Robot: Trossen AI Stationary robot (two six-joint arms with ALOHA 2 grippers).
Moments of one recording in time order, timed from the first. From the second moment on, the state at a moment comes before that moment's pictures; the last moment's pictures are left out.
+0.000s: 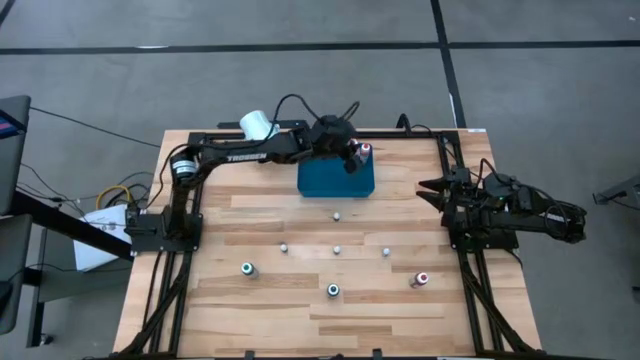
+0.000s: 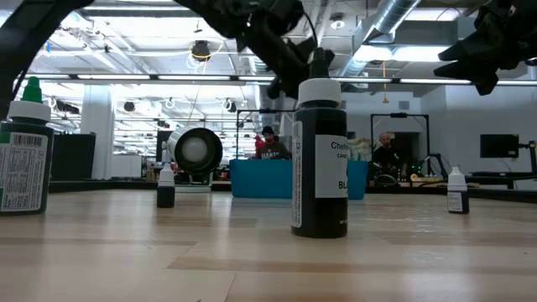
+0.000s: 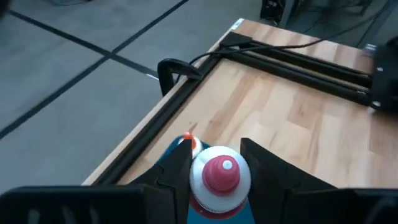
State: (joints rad) left arm 0.32 2.01 1.69 -0.15 -0.20 -0.09; right arm -0.11 0.03 0.37 -0.54 0.16 0.30
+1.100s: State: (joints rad) left arm 0.38 2.15 1.69 -0.12 -0.14 -0.07; right arm -0.11 0.03 0.37 -0.54 0.19 0.30
